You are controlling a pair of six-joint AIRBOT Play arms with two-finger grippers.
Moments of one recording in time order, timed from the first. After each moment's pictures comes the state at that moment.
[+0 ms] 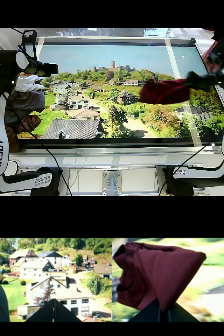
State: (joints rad) left arm -0.05 -1.37 1.54 1.61 -1.07 -1.61; right arm -0.47 -1.45 1.49 -1.24 1.23 1.50
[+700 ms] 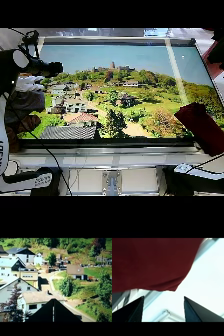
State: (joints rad) left arm -0.05 -1.37 1.54 1.43 -1.08 -1.63; right arm -0.97 -1.34 1.28 -1.72 1.52 1.49
